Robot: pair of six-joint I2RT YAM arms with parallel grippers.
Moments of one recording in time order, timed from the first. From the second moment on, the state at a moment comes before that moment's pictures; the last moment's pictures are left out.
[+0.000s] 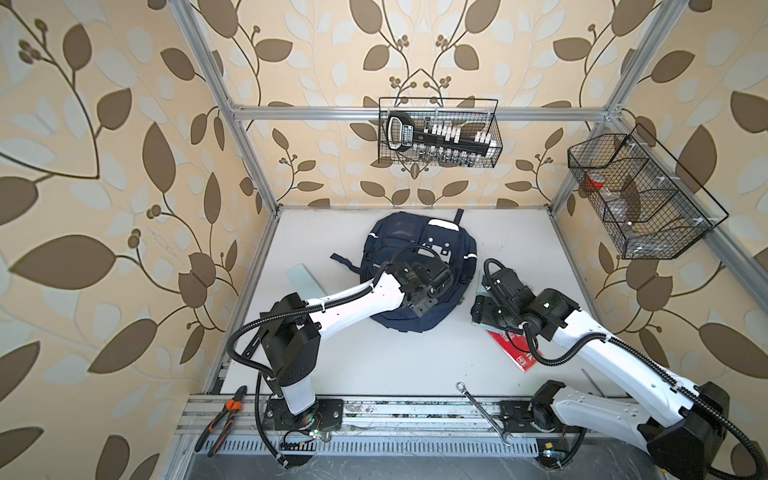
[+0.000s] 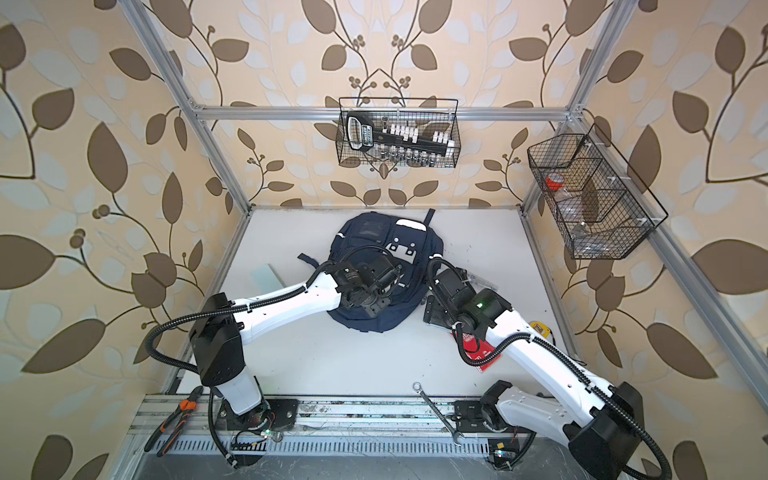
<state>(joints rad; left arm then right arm) -0.91 1.73 1.43 -0.85 -0.30 -0.02 0.63 1.08 0.94 -1.00 0.21 0.84</state>
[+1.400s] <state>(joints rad) -0.84 1.99 1.96 -0.89 -0.27 -0.05 0.65 1.10 0.96 -0.97 0.09 0.77</state>
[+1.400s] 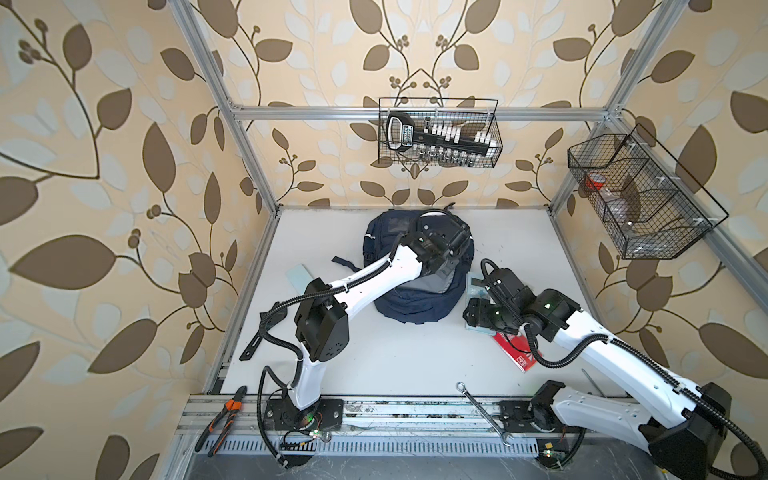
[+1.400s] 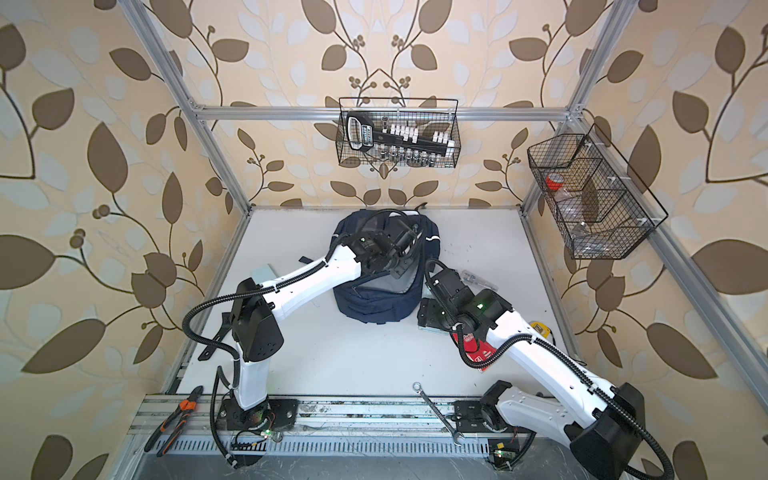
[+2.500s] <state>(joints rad) -0.73 1.91 2.00 -1.02 0.01 -0.27 0.57 1.64 1.31 -0.63 -0.07 0.61</state>
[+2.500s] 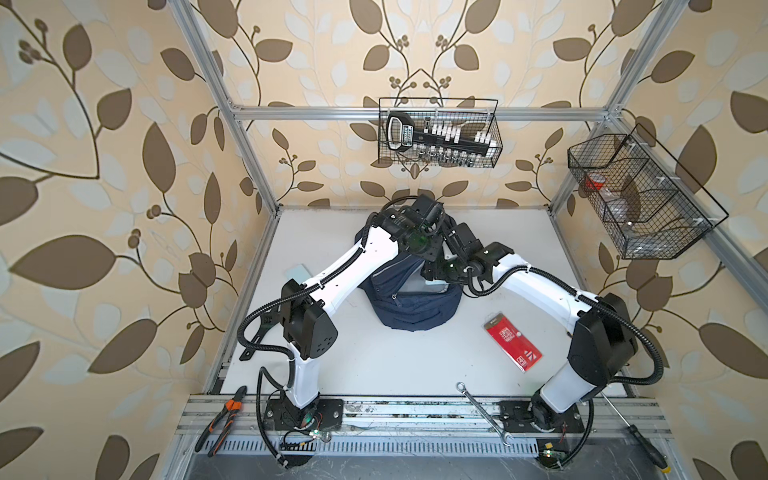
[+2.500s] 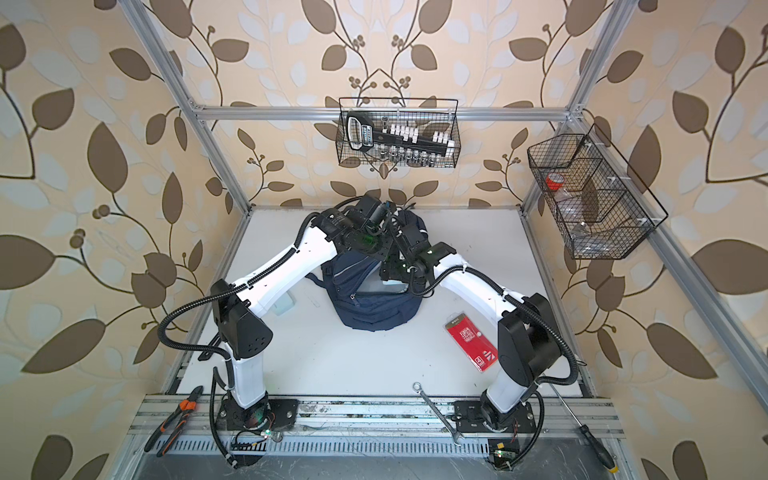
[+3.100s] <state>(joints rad) -0.72 1.83 1.79 -0.91 0.20 -0.40 0.58 1.14 0.94 -0.49 -0.09 0.64</state>
